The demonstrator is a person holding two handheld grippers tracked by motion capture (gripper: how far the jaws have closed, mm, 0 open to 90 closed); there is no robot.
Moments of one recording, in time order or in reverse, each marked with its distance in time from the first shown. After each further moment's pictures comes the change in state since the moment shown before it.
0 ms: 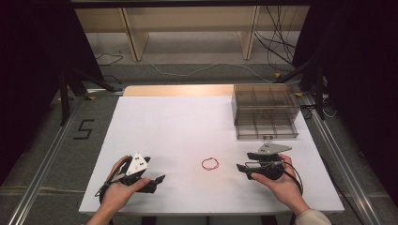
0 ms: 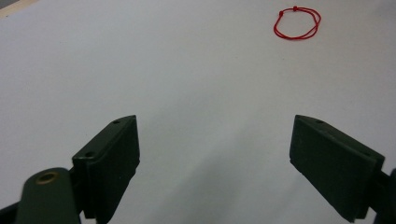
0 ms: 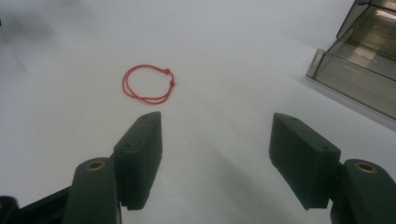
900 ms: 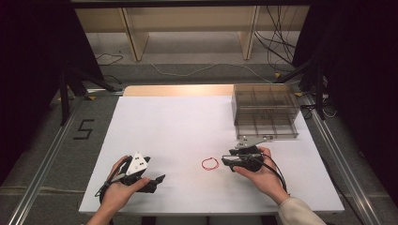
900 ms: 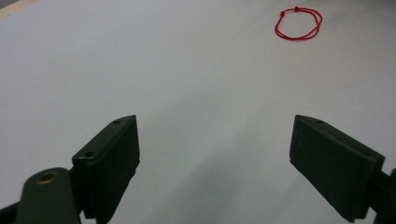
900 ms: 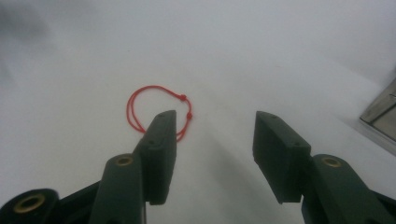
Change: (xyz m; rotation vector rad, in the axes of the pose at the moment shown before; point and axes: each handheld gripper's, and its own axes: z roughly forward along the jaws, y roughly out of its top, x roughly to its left) left arm 0.000 0.000 0.001 -0.001 0.000 -0.003; right arm 0.015 0.029 0.047 0.061 0.021 -0.057
